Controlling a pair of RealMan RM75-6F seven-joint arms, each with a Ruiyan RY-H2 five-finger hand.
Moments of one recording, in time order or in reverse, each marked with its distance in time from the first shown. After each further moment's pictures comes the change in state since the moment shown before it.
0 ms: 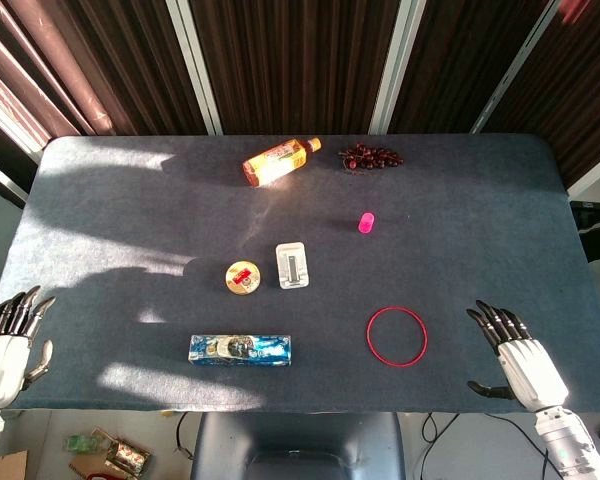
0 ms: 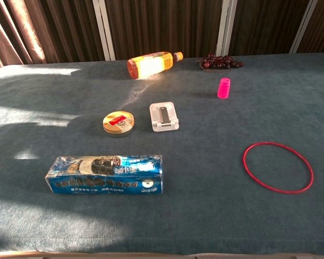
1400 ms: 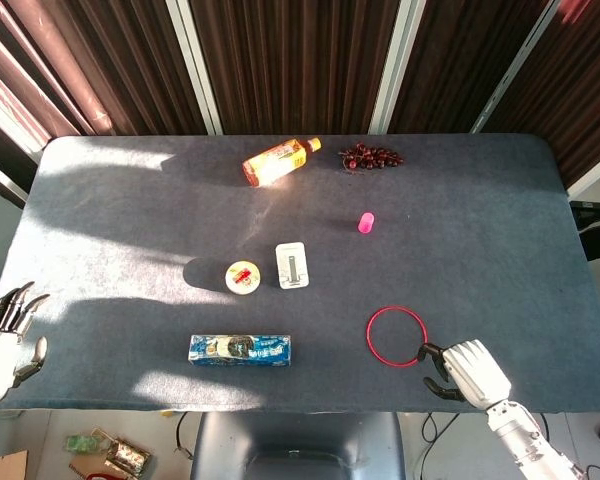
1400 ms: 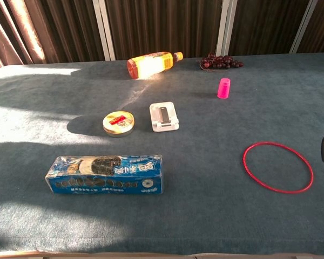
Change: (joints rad) left arm -0.009 0.035 0.003 0.015 0.009 0.000 -0.144; right arm 0.087 -0.140 0.004 0.048 -0.071 -0.126 -0.068
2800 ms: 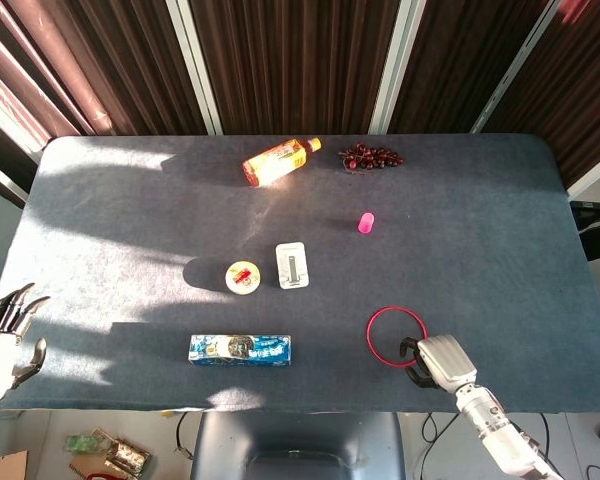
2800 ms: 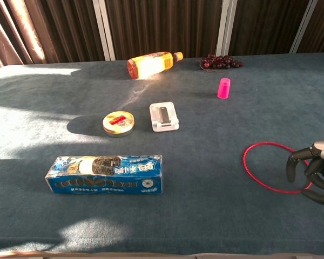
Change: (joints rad) left arm 0.000 0.014 0.004 -0.004 0.003 -0.005 -0.031; right arm 0.094 -0.170 0.025 0.121 0.208 -0.170 -0.070
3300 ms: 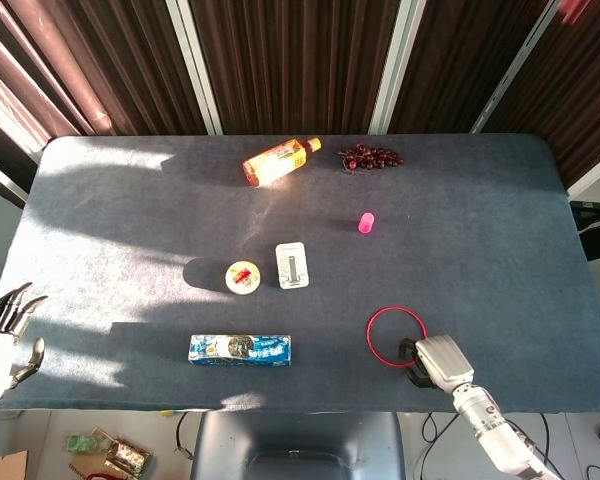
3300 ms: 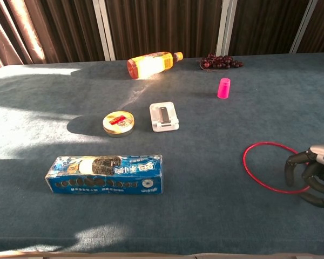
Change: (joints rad) left arm 0.003 0.002 -0.002 0.001 -0.001 0.006 -0.009; right arm 0.006 -0.031 -0.003 0.034 0.016 -0.004 -0.007
